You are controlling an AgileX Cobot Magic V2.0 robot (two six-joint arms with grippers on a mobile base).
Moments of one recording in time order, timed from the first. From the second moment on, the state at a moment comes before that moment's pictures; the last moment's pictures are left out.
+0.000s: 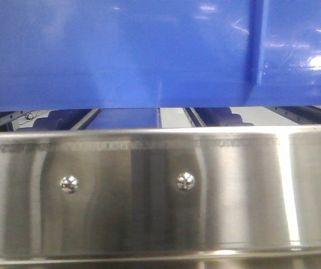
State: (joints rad) left arm 0.00 1.27 -1.63 -0.03 1.23 0.01; right arm 0.27 1.23 -1.64 0.14 1.23 0.01
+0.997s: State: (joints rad) left arm 0.02 1.36 -1.63 -0.04 1.23 0.05; right arm 0.33 1.45 -1.64 -0.01 1.23 0.15
